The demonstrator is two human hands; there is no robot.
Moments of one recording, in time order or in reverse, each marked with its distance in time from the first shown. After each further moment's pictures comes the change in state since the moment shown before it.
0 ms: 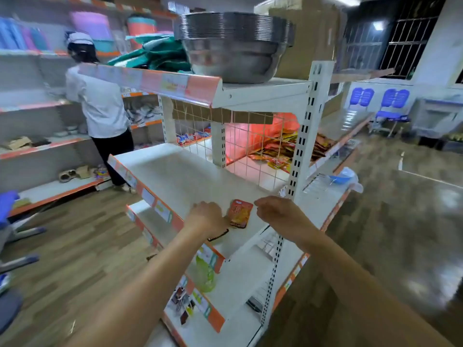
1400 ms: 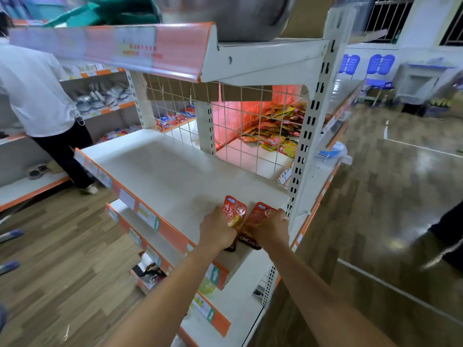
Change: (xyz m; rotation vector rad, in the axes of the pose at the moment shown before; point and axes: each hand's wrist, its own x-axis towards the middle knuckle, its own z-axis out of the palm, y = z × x) left_hand 0.060 0.010 0.076 -0.494 0.052 -0.022; right_hand 0.076 0.078 0.090 0.047 0.360 0.633
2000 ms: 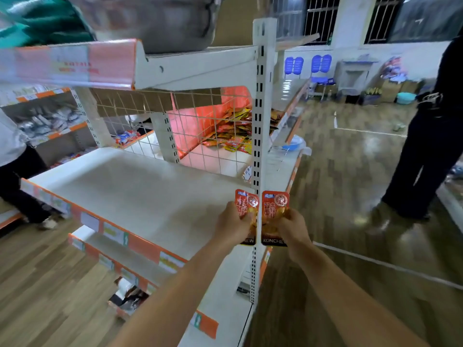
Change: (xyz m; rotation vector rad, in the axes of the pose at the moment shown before) left_hand -0.029 0.075 0.035 -0.358 -0.211 0.161; right_hand -0.011 0.059 -0.084 0.579 0.057 -0.038
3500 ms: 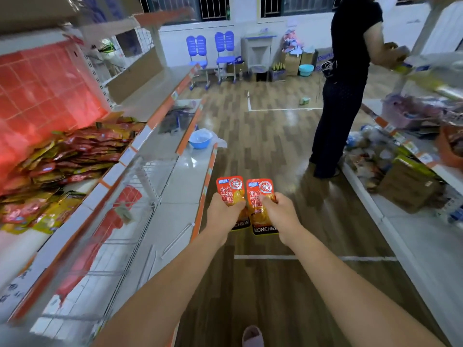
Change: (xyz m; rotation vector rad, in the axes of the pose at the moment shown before) left_hand 0.254 0.249 0.429 -0.227 -0.217 -0.039; right_hand 0.335 -0.024 -0.400 -0.076 0.314 0.103
